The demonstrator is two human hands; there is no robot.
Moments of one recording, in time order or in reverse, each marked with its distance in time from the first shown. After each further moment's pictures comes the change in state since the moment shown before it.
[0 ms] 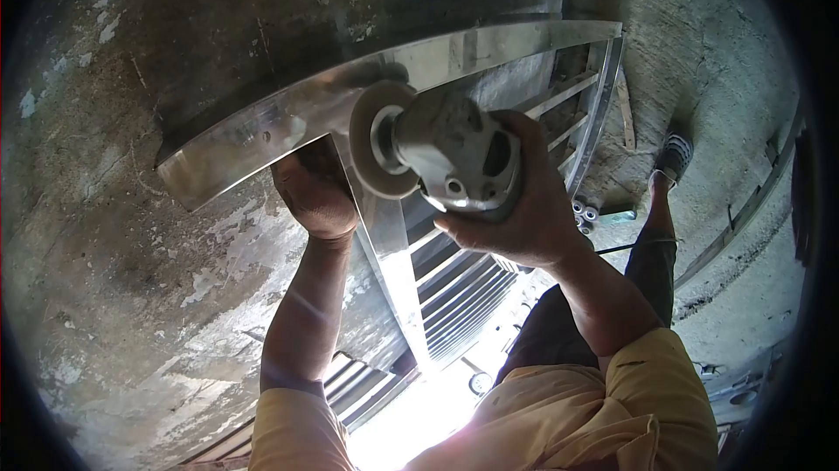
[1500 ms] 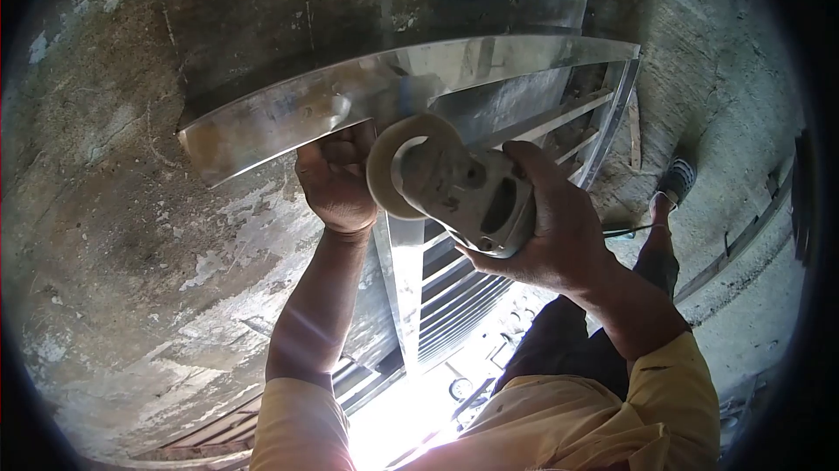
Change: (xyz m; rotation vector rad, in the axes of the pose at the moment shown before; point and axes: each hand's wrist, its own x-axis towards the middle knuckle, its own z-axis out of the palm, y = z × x) left_hand -0.008 -0.016 -0.027 -0.656 -0.124 -0.034; right_hand -0.003 -0.008 -0.002 -0.466 -0.128 -0.305
